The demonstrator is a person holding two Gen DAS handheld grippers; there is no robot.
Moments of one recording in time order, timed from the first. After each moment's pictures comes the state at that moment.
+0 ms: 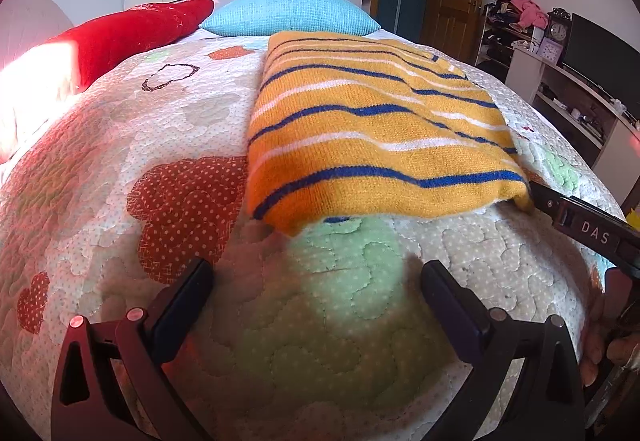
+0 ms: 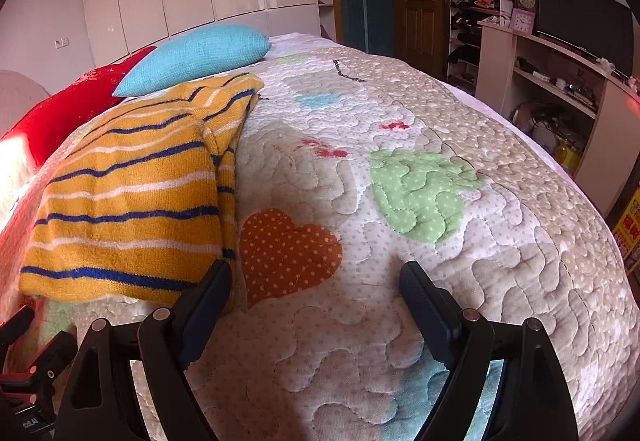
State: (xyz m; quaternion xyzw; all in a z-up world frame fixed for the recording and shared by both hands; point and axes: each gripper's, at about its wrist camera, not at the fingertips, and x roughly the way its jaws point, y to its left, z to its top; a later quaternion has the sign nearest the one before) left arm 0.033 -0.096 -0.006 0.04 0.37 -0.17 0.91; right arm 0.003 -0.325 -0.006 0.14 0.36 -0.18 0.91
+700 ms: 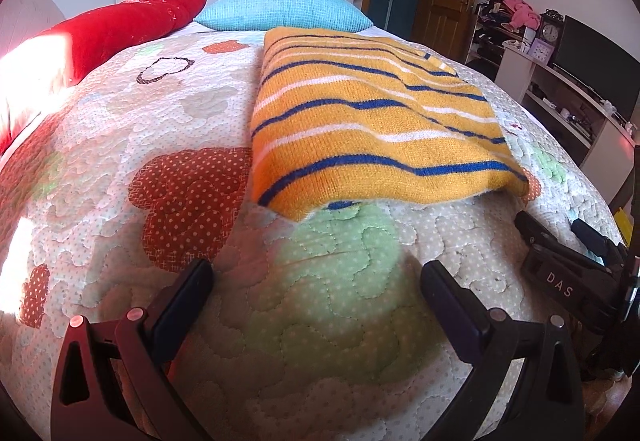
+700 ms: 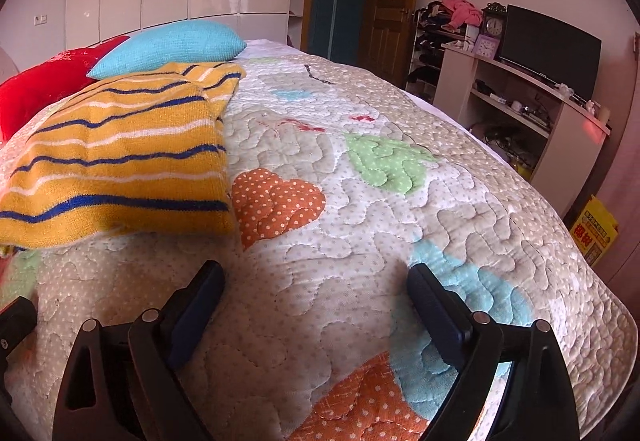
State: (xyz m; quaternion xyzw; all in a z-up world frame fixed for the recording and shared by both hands) left arm 0.030 -0.087 -0.004 0.03 0.38 -0.19 0.90; right arm -0.024 -0.285 -0.014 0.07 0.35 -0.27 0.90
